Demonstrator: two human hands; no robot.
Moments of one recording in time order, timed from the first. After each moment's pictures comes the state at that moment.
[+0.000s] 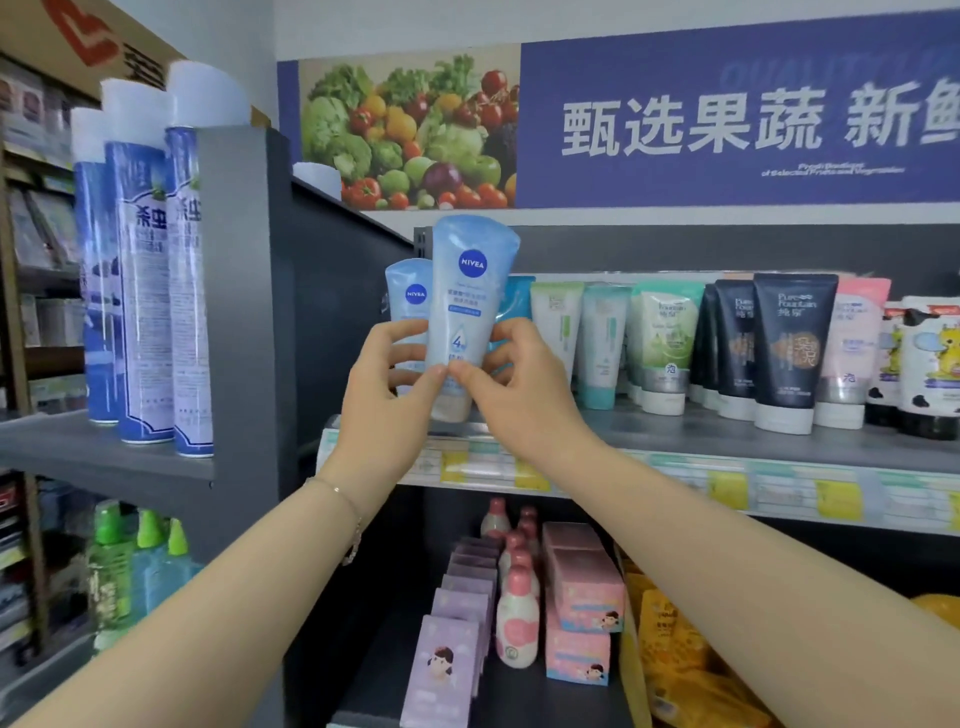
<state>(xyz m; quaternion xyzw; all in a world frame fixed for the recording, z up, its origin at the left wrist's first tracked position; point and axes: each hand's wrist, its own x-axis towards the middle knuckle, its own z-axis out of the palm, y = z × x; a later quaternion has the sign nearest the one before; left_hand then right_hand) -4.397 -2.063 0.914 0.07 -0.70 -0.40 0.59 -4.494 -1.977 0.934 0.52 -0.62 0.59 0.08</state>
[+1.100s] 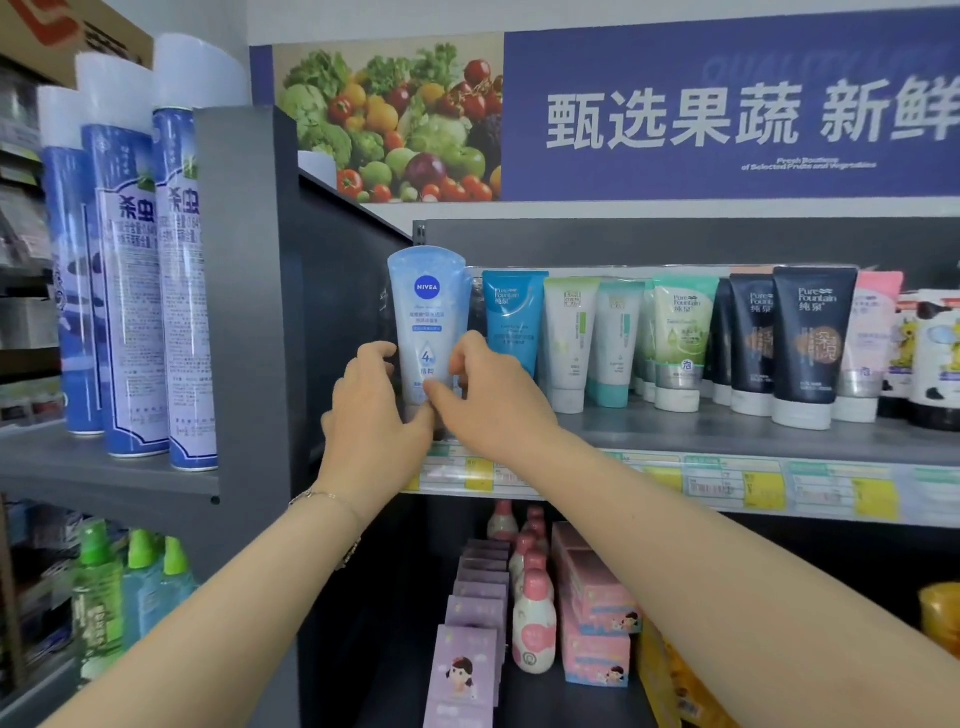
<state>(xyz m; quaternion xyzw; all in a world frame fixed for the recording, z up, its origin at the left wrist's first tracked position) -4.396 -2.116 0.896 0.21 -0.79 -0.20 0.53 -4.485 -2.021 0.932 0.52 -0.75 0.37 0.17</state>
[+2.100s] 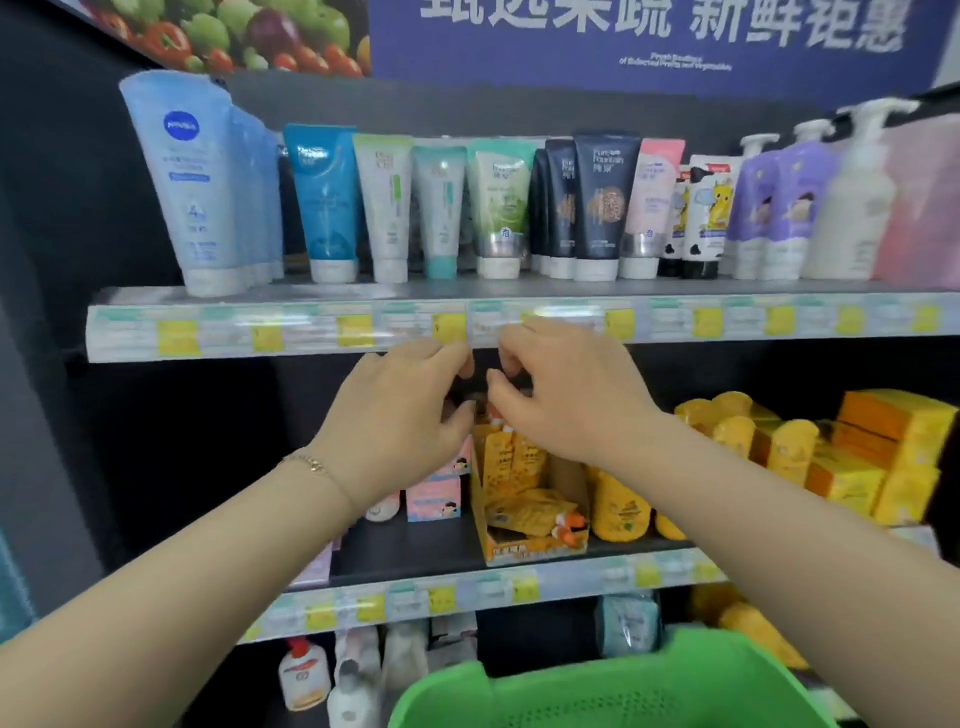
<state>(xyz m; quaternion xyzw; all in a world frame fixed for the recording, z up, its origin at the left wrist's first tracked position) -4.442 -1.956 0.839 -0.02 -0.93 0.02 0.37 -4.531 -1.805 0.855 0.48 -0.79 0.16 0.35</state>
